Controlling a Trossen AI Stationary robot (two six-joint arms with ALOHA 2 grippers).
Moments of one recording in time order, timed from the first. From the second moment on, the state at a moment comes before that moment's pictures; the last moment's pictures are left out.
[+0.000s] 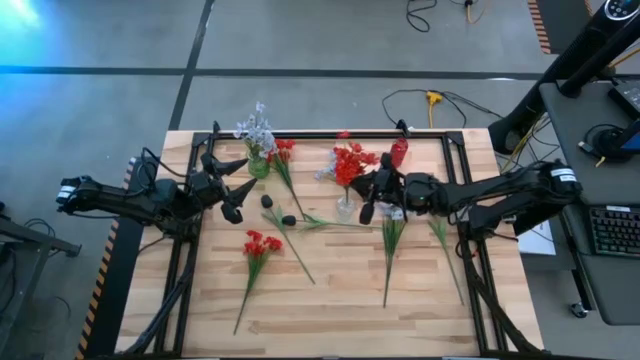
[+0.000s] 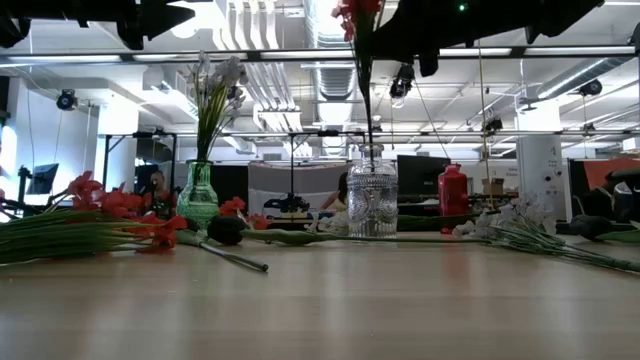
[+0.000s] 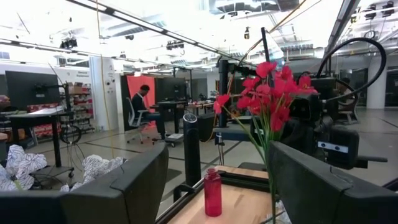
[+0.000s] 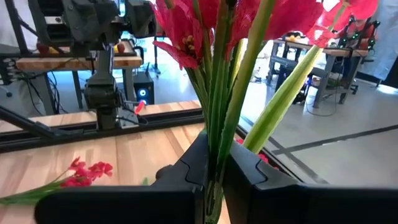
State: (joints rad) left arm -0.15 0.55 0.35 0.53 -0.59 0.20; right arm -0.01 1.29 0.70 0.56 0.37 -0.04
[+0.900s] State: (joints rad) left arm -0.15 0.56 0.35 0.53 -0.60 0.20; right arm -0.01 1.36 0.70 0.53 0.37 -0.04
